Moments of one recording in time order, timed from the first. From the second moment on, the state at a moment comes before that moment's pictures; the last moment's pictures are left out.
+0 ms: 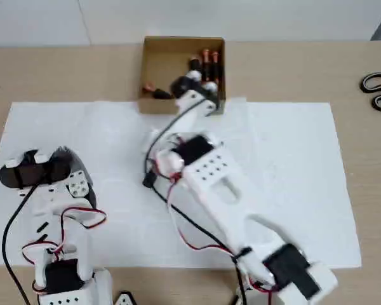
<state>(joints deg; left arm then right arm) -14.0 -97.0 83.4 39.7 6.6 -41.1 -3.3 10.7 58.6 -56.7</state>
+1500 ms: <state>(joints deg) -14.0 -97.0 83.4 45.1 6.6 -40.2 22.7 2.6 56.0 -61.1</state>
